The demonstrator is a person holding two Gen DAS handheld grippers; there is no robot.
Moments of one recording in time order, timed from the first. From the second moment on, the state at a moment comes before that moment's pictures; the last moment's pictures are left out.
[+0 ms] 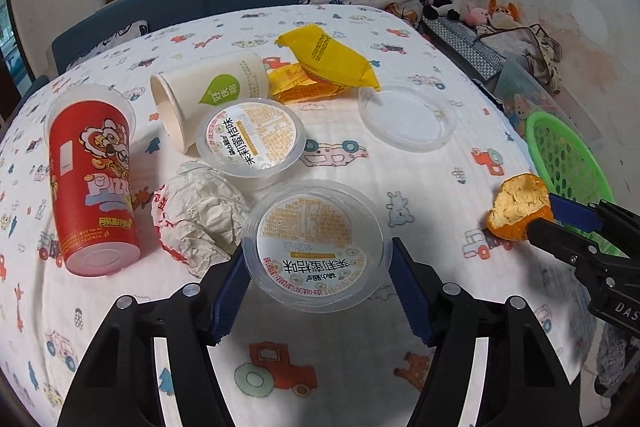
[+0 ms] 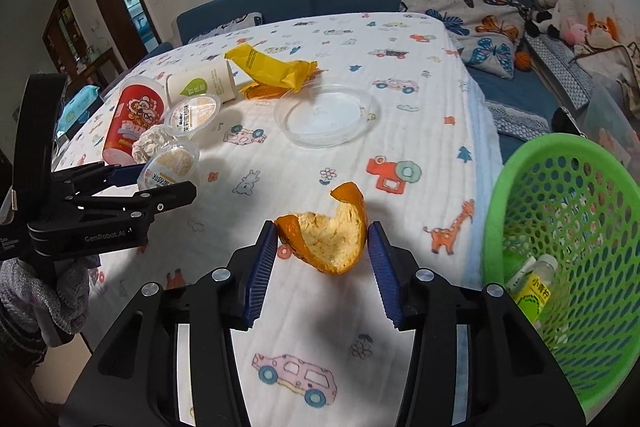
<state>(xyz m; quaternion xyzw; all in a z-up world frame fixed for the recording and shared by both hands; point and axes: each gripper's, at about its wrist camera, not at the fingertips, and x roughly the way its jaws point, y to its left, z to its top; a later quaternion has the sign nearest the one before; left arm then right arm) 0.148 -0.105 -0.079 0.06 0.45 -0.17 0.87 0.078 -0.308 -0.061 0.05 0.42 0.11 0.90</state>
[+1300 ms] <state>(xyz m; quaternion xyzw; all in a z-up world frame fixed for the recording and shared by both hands) 0.125 -0.217 -0.021 0.07 0.42 -0.31 0.85 0.012 -0.458 -0.025 0.10 0.38 -0.07 0.92</state>
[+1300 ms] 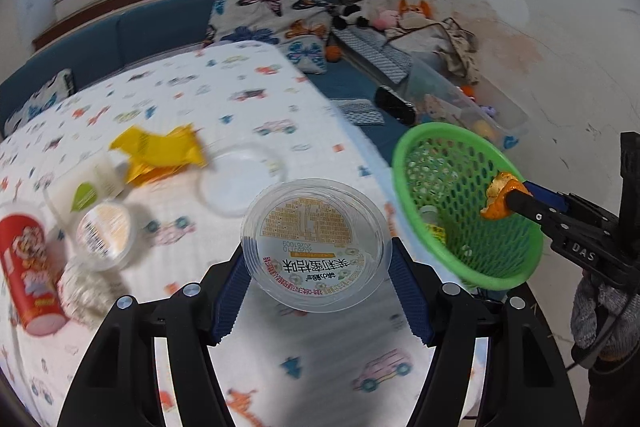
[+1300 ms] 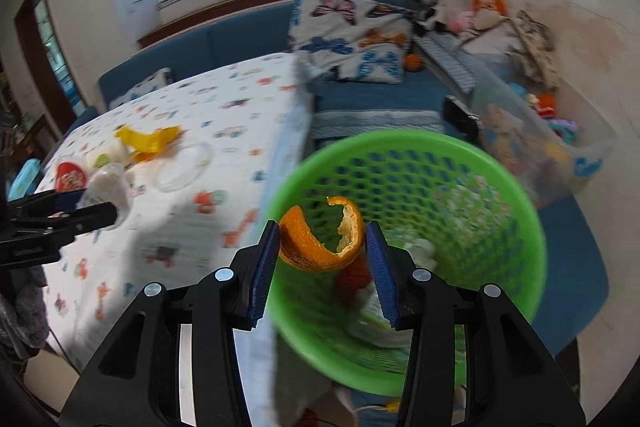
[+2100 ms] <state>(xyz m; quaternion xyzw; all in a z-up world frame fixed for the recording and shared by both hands) 0.119 -0.343 -0.019 0.12 0.43 -0.39 0.81 -0.036 -0.511 -0.035 0.13 0.37 -0.14 0.91</state>
